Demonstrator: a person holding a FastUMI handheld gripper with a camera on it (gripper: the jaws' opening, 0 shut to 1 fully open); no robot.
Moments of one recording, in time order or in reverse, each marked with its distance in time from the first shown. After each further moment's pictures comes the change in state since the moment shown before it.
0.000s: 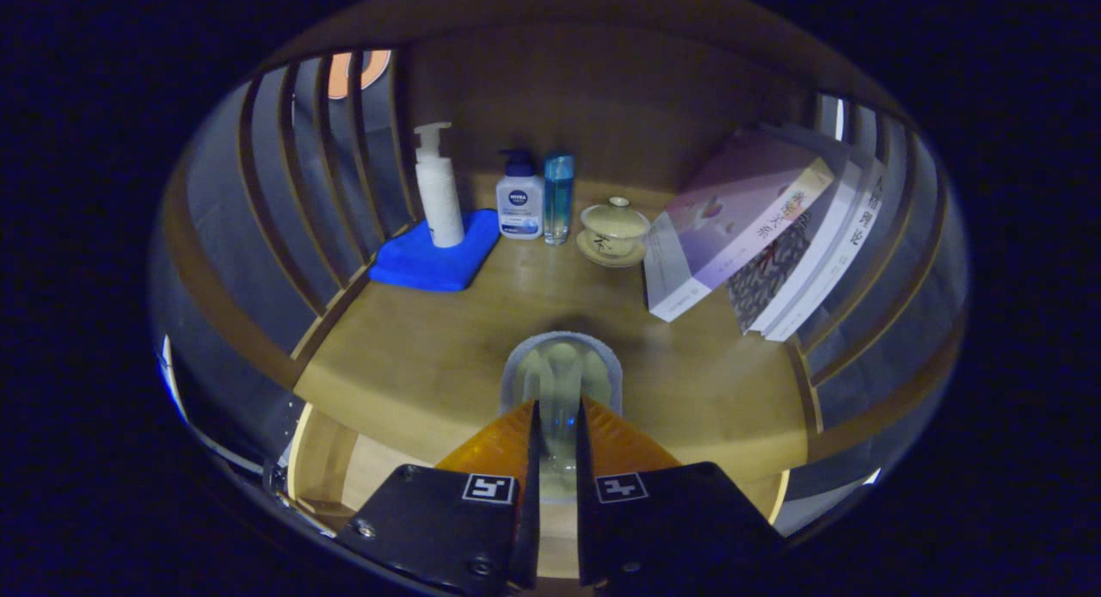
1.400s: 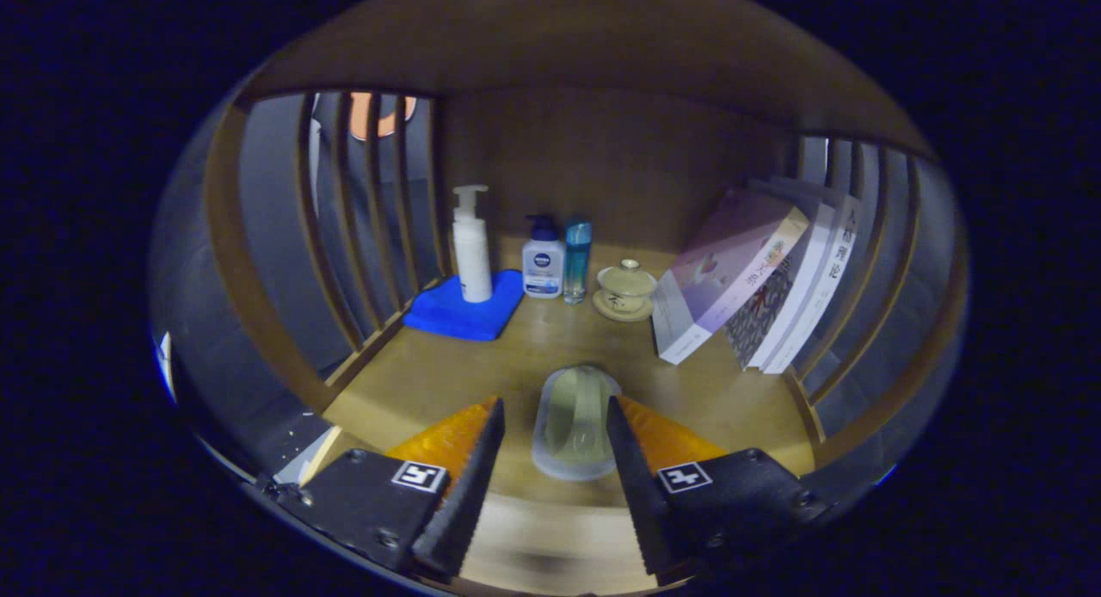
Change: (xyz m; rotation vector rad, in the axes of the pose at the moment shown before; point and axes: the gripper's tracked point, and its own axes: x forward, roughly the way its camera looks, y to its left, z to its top) arm -0.054 0.031 -0.001 -0.020 -0.283 0.045
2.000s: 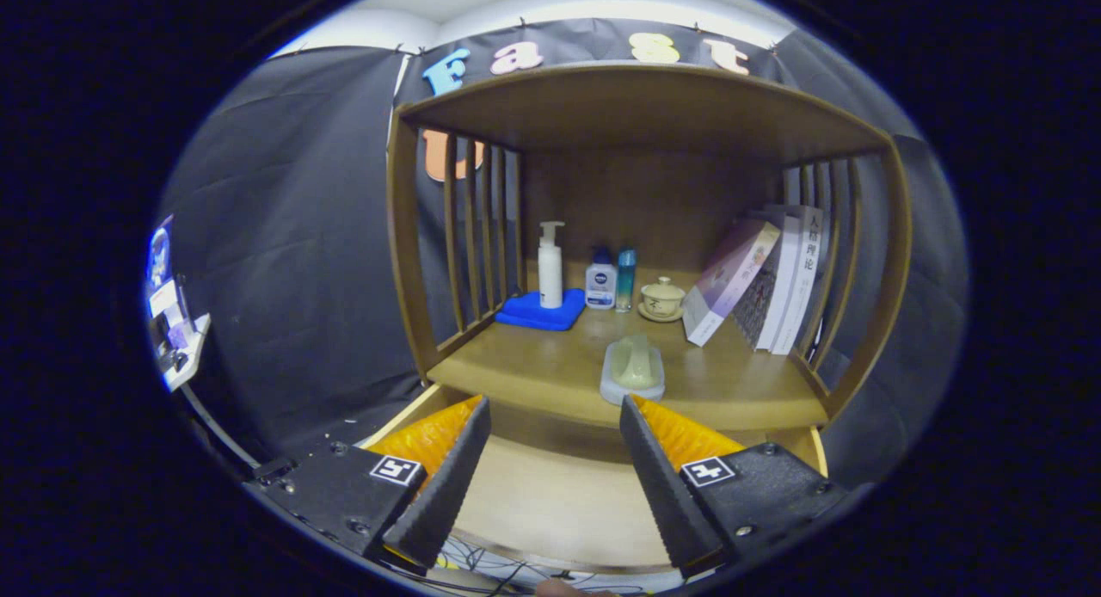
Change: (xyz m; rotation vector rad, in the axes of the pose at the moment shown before) arm -0.115 0.040 -0.072 -0.017 -0.221 0.140
